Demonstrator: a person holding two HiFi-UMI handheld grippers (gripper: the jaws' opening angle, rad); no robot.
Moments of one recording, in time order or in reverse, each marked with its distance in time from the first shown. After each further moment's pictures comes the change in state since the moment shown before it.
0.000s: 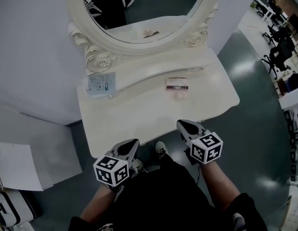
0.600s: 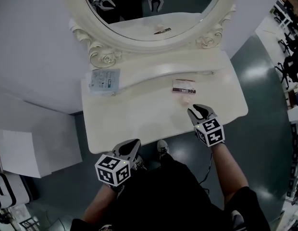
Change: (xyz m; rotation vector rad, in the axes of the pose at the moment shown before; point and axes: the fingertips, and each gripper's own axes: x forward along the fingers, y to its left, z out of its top) left arm 0.028 0.006 -0.003 -0.079 0.013 0.115; right arm 0.058 -0.119 0.000 -0.381 0.214 -0.059
